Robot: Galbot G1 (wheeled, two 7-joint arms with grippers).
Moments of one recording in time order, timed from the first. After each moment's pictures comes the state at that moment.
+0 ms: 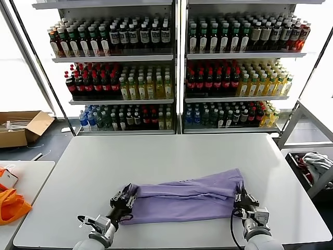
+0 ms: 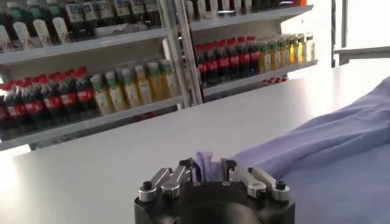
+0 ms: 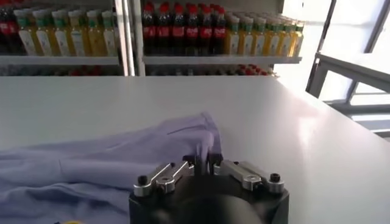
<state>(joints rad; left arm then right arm) 1.39 -1.12 -0.29 -1.86 -0.17 0.13 -0.03 -1.43 1.27 0.51 1.98 0.29 -0.42 0.26</state>
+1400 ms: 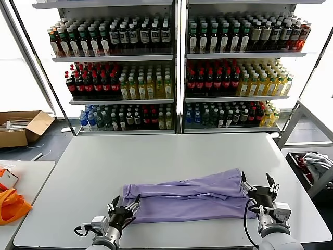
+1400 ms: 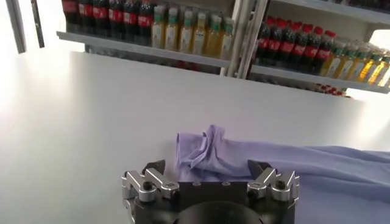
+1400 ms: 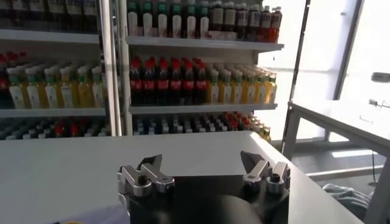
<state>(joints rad) 1.46 -1.32 -0.35 -1.99 -0.45 0.38 -0.24 -1.47 1.24 0.59 2.15 0.33 -0.39 0.30</state>
